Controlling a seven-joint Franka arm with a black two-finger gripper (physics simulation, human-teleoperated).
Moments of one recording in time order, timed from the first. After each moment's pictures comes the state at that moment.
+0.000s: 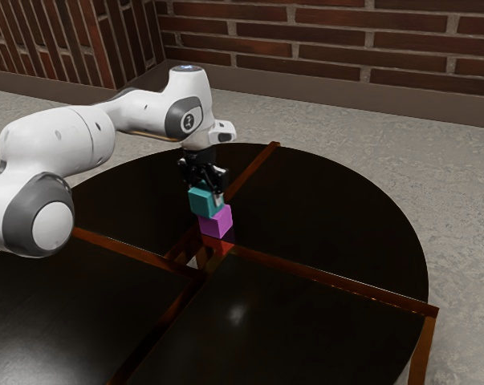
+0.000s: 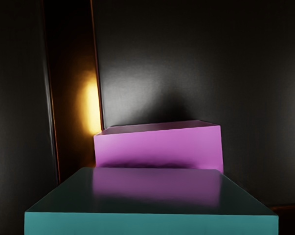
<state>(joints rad) 0.05 0.82 -0.05 -1.07 0.04 1.85 0.08</state>
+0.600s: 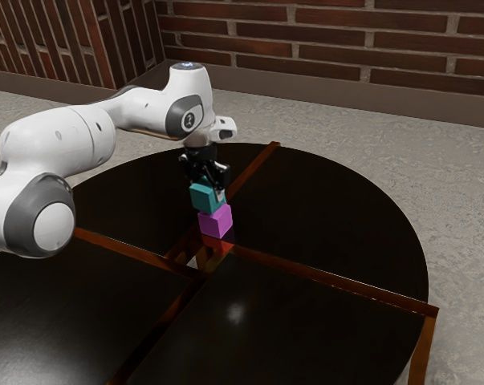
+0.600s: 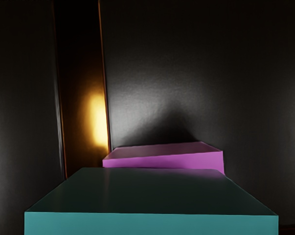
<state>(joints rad) 0.05 0.83 -0.06 -1.05 0.05 1.87 0.06</state>
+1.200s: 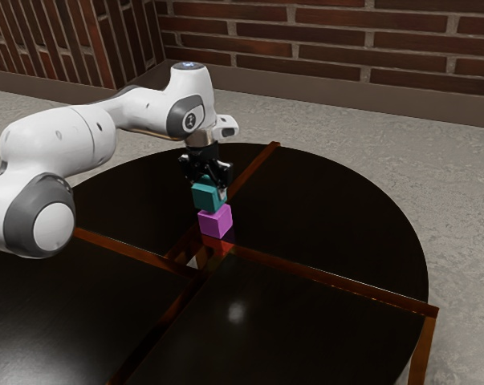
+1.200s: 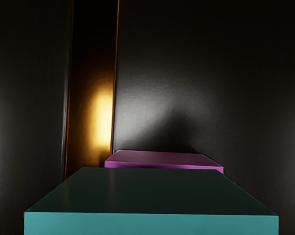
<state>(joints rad) 0.04 0.82 -0.06 -1.06 0.06 1.89 -0.06</state>
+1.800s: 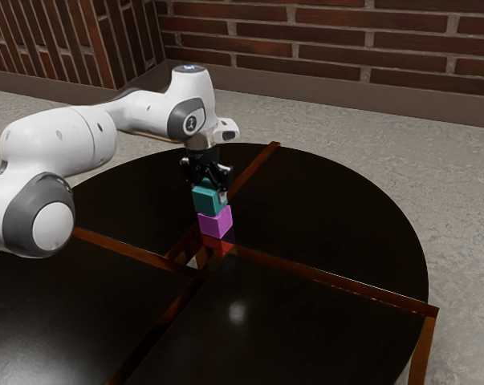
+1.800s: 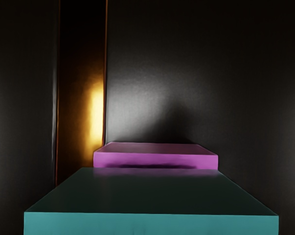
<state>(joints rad) 0.04 0.81 -0.06 -1.09 0.06 1.90 -0.04</state>
